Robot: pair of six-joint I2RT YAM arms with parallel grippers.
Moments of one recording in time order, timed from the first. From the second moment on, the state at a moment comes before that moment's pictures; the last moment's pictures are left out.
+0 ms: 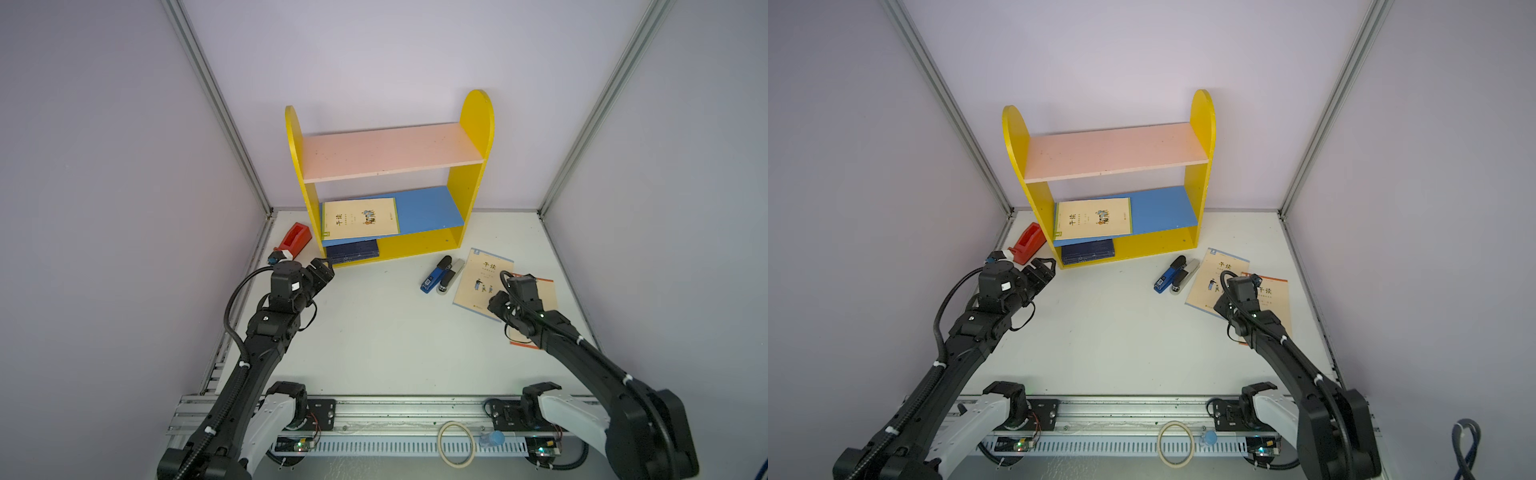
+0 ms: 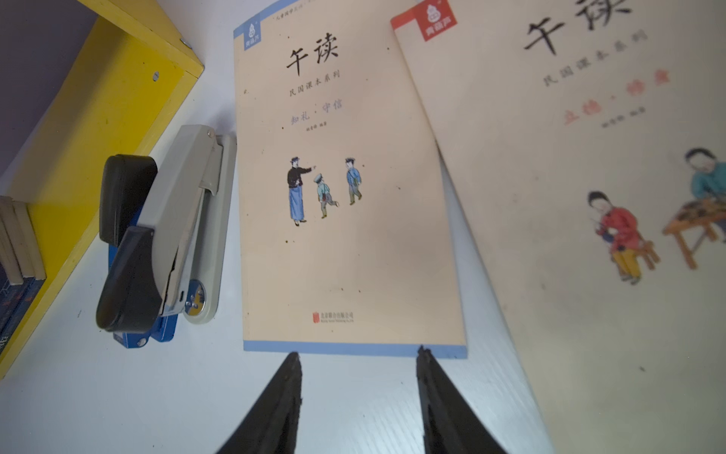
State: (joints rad) left arm -0.14 0.88 0.69 -0.21 0.01 -0.87; right arm 0.17 1.19 0.60 -0.36 0.06 0.81
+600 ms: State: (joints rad) left arm -0.24 0.94 0.73 -0.21 -0.06 -0.81; right arm 0.25 1.59 0.77 -0.31 0.04 0.79
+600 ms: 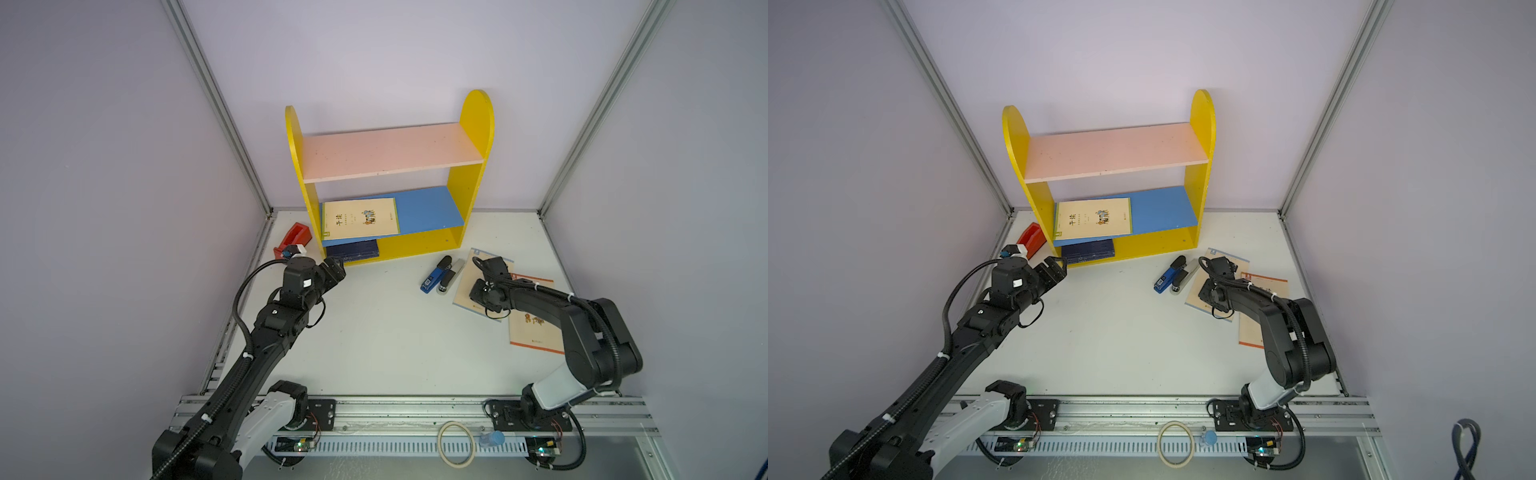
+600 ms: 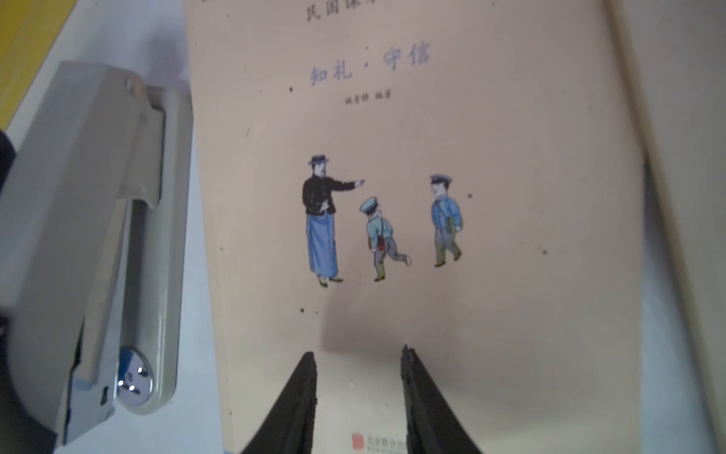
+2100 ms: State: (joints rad) left arm -0.54 1.47 1.06 -0.39 0.07 -0.81; right arm 1.23 1.34 0.55 -0.21 0.19 1.33
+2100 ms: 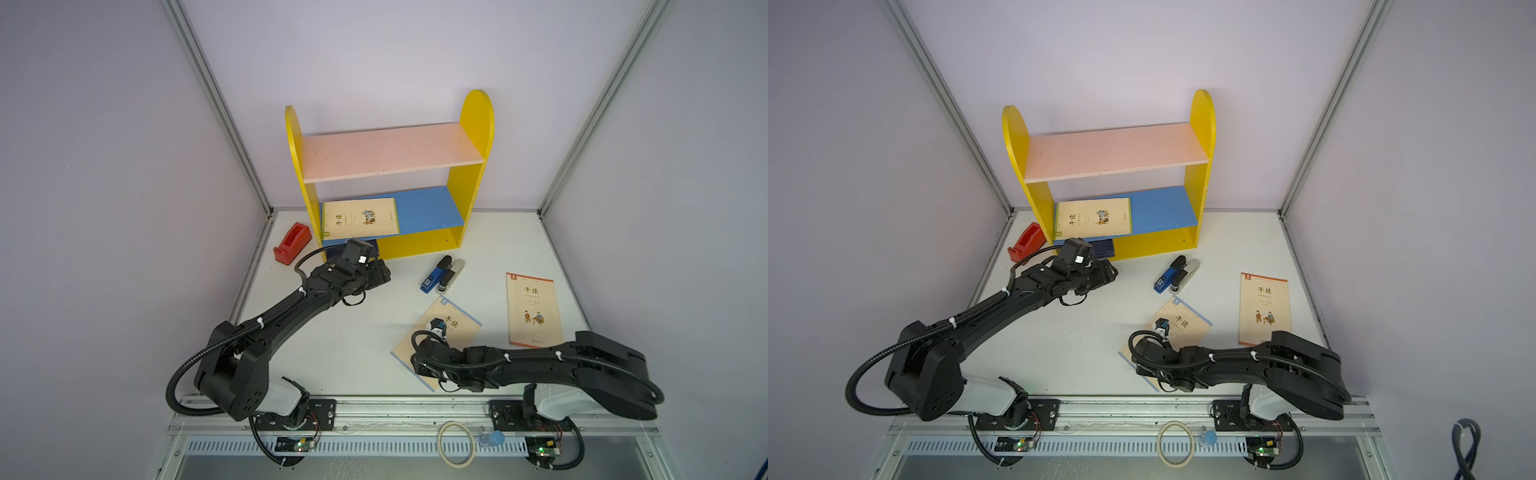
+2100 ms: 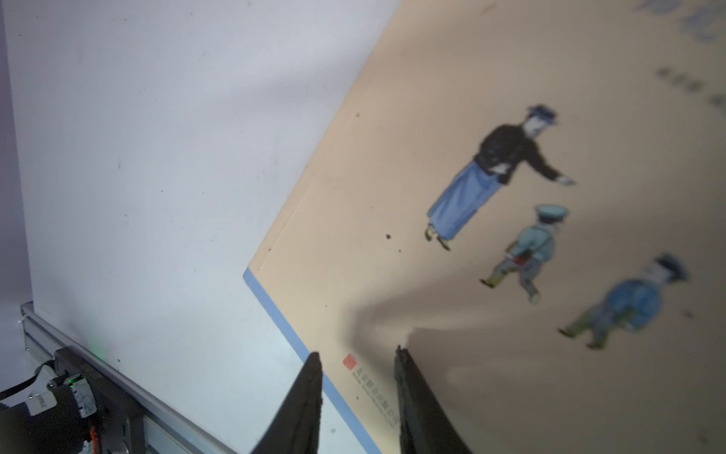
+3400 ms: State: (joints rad) left arm -0.84 1.91 1.23 -0.45 0.11 -0.63; right arm 0.80 1.01 0.23 -0.10 0.15 1.21
